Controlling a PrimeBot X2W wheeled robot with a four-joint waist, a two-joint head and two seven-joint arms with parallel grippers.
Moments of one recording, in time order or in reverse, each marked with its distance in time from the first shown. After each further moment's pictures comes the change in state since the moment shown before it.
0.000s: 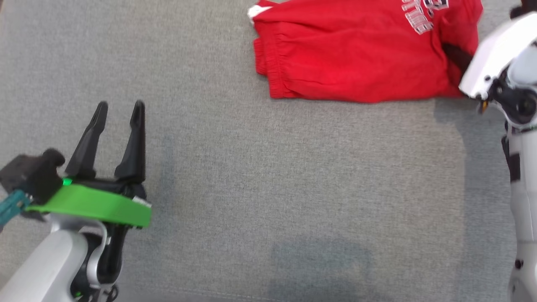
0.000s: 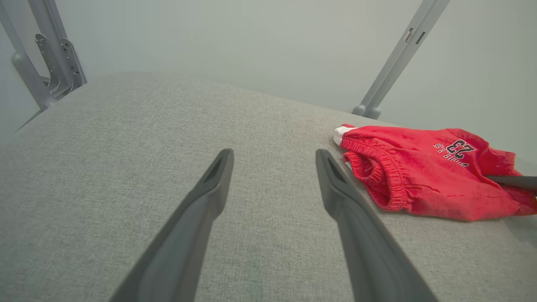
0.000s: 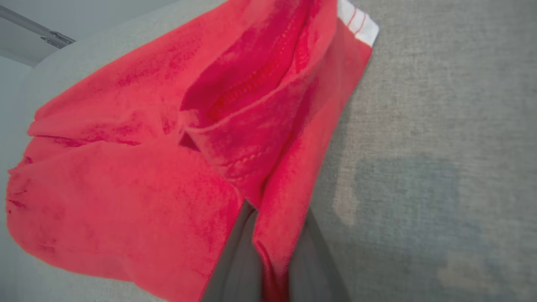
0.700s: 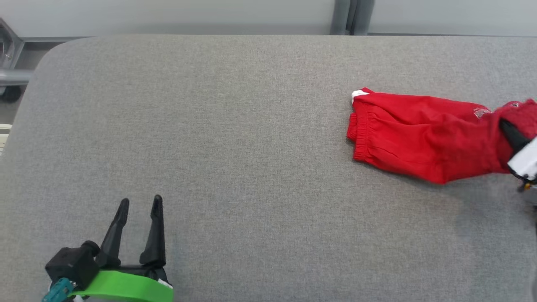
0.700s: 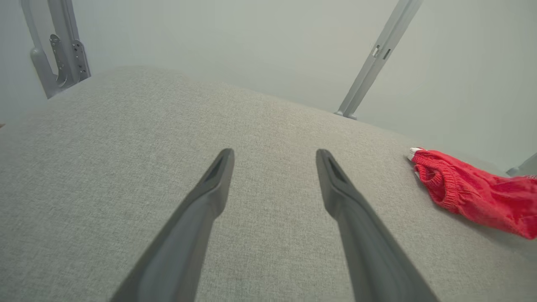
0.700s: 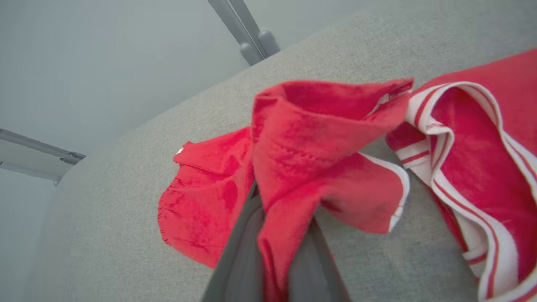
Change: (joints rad) left arm 0.388 -0.119 0.103 0.028 0.147 -0.025 -0.058; right arm 0.455 0.029 -0.342 -0.274 0.087 0.000 -0.044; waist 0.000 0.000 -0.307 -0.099
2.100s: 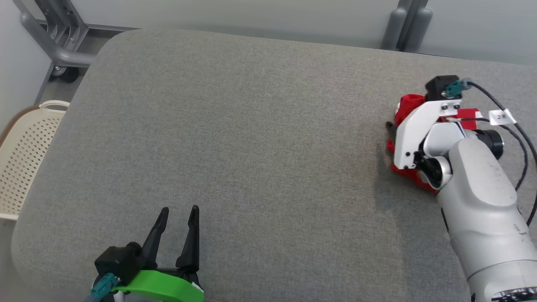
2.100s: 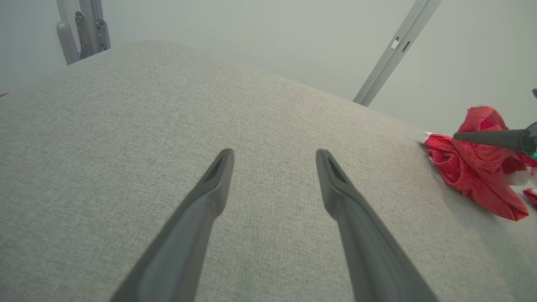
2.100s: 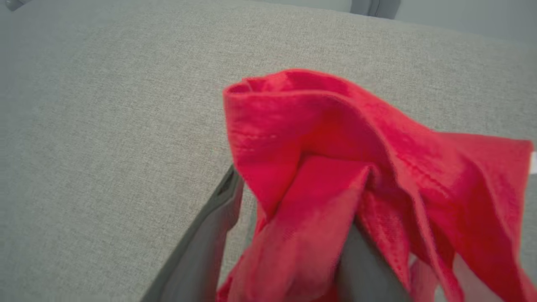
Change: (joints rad) left arm -0.038 -0.205 0.000 0.247 0.155 -0.186 0.000; right arm -0.346 0.098 0.398 0.612 -0.409 0.000 -0.247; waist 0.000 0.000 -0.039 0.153
